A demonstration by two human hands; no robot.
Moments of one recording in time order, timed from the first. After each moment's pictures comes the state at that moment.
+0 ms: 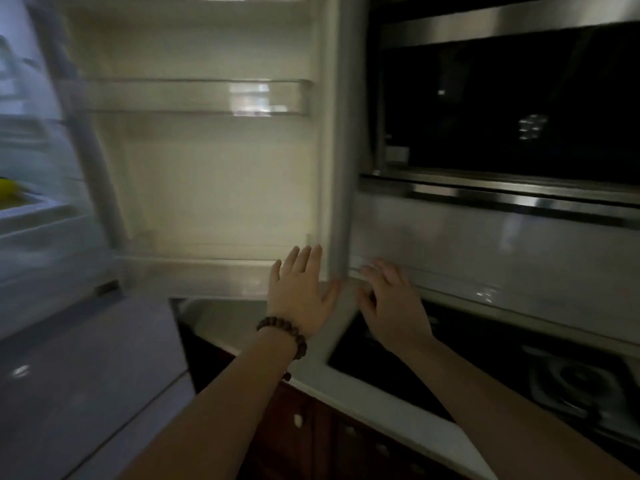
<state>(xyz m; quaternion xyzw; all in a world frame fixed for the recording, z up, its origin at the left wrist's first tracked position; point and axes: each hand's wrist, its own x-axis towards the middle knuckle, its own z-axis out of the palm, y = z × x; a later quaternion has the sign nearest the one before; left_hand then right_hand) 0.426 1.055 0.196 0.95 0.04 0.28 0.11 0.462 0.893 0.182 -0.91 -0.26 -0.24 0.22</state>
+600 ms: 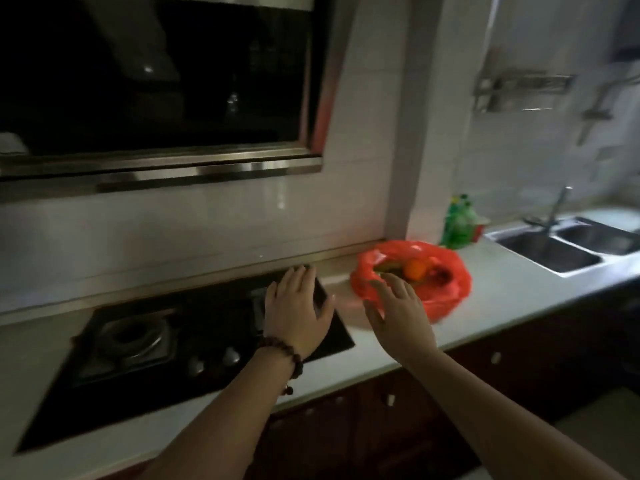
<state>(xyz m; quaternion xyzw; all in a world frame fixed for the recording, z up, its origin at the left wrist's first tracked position) 0.393 0.610 0.137 0.91 -0.33 0.15 0.21 0.295 0.454 0.121 -0.93 0.17 -0.28 0.15</state>
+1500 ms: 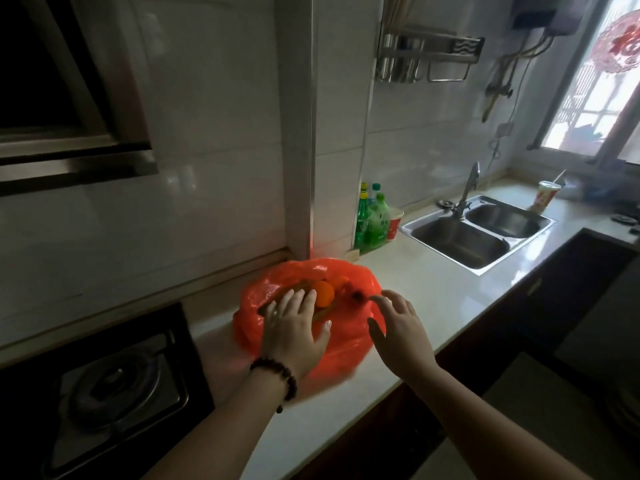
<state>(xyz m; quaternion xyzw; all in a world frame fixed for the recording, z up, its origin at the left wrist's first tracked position) 0.496 0.258 0.060 0.87 -0.45 0.06 0.19 0.355 0.126 0.062 -0.91 0.32 -0.22 0.15</state>
